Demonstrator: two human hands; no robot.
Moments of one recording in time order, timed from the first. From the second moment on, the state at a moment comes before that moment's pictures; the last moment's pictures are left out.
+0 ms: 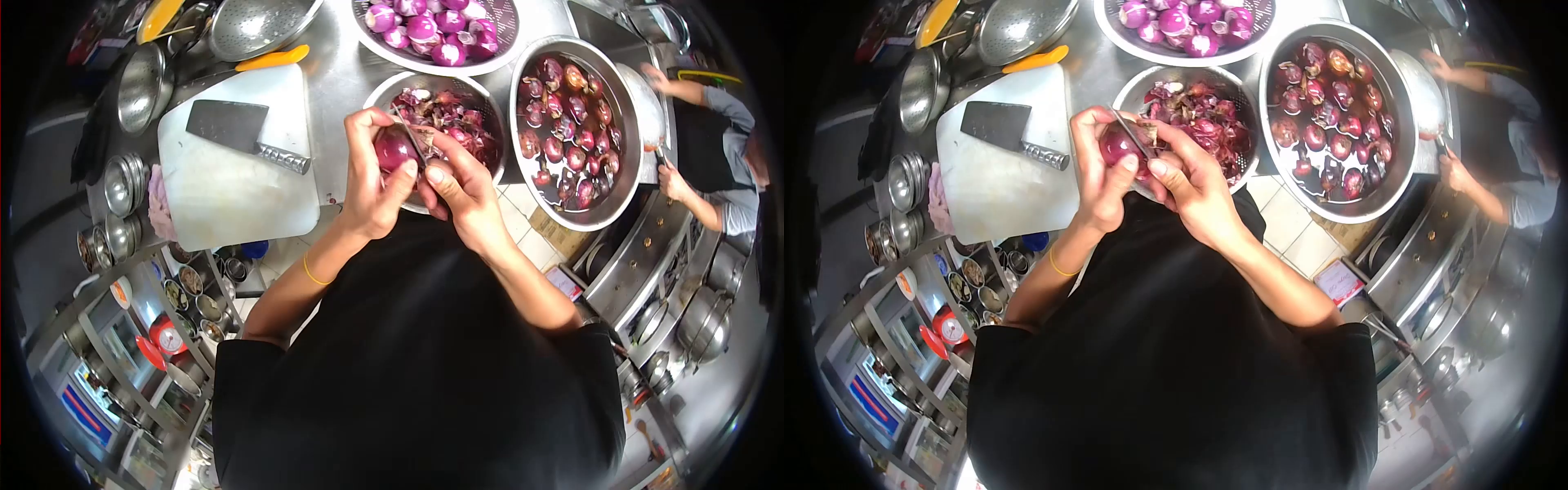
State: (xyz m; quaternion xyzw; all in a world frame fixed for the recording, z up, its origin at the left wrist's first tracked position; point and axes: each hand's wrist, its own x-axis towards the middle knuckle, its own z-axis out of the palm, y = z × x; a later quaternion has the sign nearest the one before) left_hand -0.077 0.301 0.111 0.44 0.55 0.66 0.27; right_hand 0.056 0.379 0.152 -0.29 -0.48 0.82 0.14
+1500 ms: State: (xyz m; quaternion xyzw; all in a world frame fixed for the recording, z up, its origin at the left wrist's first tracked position) left_hand -0.025 0.334 0.130 0.43 0.54 0.68 0.25; right_hand 0.092 0.438 0.145 -0.15 -0.30 0.93 0.13
